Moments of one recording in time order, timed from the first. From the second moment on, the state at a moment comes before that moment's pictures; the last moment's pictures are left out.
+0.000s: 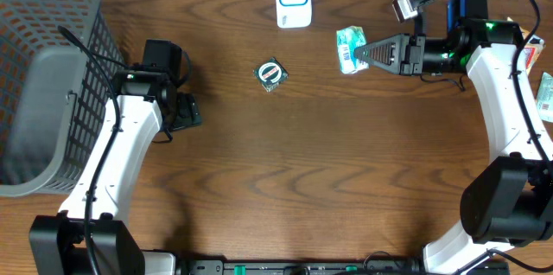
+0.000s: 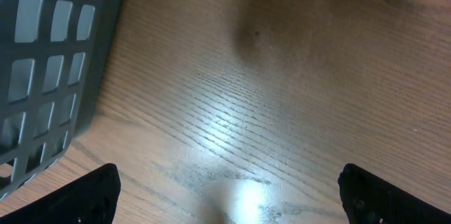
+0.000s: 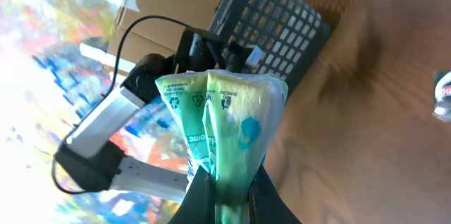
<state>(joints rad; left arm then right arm) -0.08 1.54 1.20 -1.07 -0.24 -0.39 -0.06 1.82 1.61 -1.16 -1.52 -0.32</state>
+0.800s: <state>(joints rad) -0.08 1.54 1.20 -1.07 -0.24 -0.38 0.10 1.82 1.61 -0.58 -1.26 0.25</state>
